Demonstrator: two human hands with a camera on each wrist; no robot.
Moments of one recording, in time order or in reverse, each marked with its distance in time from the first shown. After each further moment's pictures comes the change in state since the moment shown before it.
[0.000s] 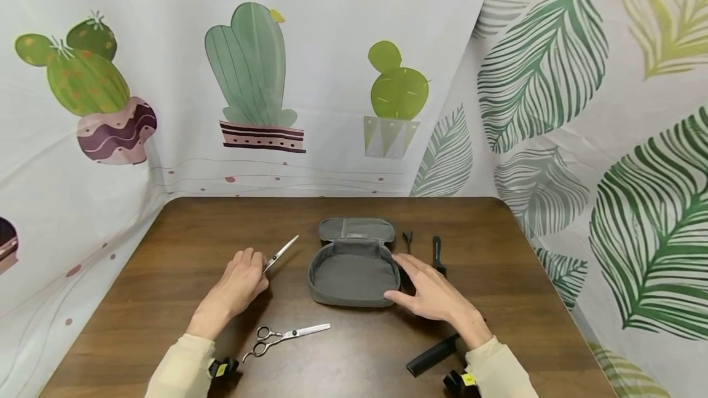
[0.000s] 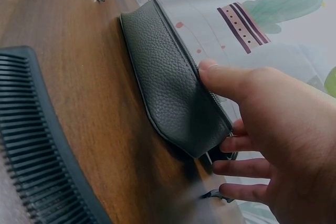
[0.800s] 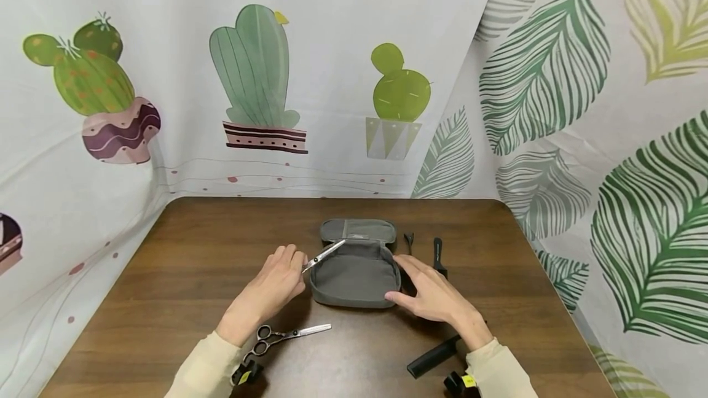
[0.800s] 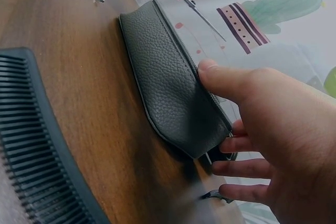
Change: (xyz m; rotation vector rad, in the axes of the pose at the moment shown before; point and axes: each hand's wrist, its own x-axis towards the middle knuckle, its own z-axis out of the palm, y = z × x) left_hand 0.042 0.084 -0.028 0.047 -0.095 0.134; right_hand 0.000 -0.002 -0.001 -0.027 0.014 -0.008
